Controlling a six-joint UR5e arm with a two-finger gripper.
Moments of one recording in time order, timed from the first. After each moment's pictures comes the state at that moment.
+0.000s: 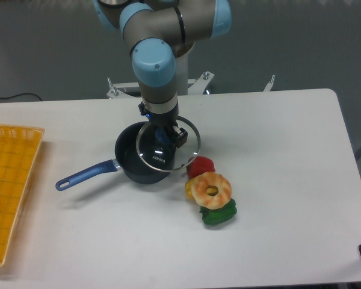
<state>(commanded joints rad) 2.37 -1.68 -1.84 -1.20 1.60 1.15</state>
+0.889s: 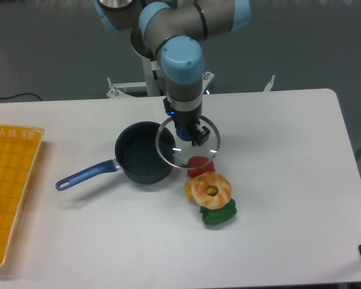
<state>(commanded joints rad) 2.53 -1.69 -1.83 -1.21 1.60 1.36</state>
